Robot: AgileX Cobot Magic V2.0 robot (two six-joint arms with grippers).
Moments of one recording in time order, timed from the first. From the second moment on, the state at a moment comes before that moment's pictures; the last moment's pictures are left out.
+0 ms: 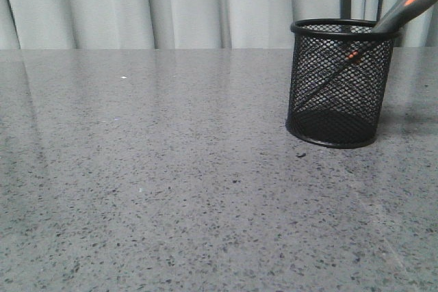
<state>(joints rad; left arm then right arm) -0.23 0.52 -0.75 -0.25 0.47 0.33 0.20 0.51 -0.64 0.31 0.32 -0.29</state>
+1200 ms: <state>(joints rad) -0.23 0.13 -0.36 -0.26 0.27 0.33 0.20 0.23 -0.29 0.33 0.10 -0.29</state>
